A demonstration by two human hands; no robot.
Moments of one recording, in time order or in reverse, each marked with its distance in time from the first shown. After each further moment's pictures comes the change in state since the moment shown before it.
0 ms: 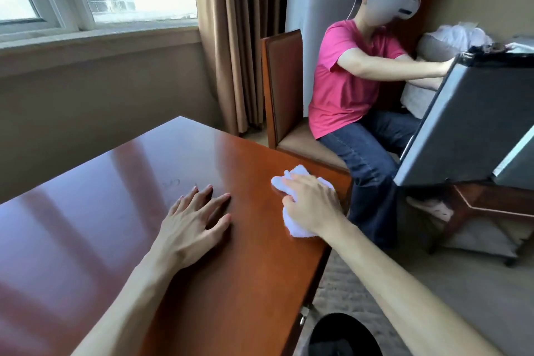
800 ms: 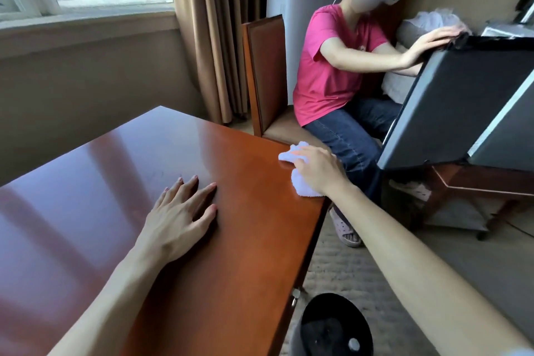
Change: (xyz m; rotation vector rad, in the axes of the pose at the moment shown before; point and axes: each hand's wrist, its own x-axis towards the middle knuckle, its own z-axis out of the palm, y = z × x) left_hand -0.002 -0.002 0.001 0.005 -0.001 0.032; right_hand 0.035 0.051 -0.018 0.126 -0.036 0.175
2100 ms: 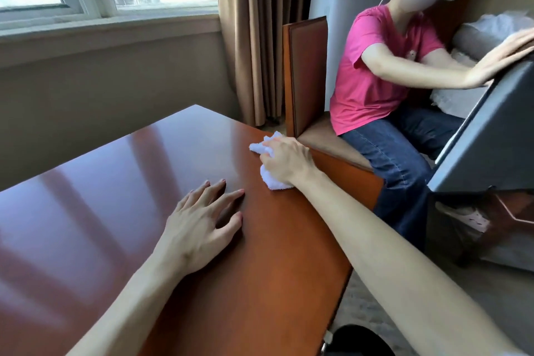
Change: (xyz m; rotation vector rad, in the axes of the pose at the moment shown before) left_hand 0.002 0.003 -0.001 -0.032 0.050 -0.058; right_hand 0.073 -0.107 0.056 -0.009 -0.132 -0.231
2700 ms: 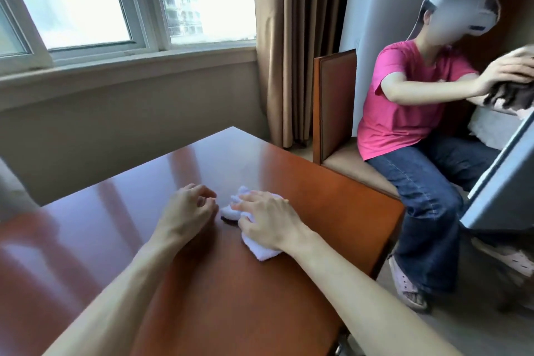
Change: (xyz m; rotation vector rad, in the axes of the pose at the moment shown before) left_hand -0.004 -0.056 -0.045 -0.246 0.292 -0.270; right_hand -0.091 -0.093 0.017 0.024 -0.095 -0.414
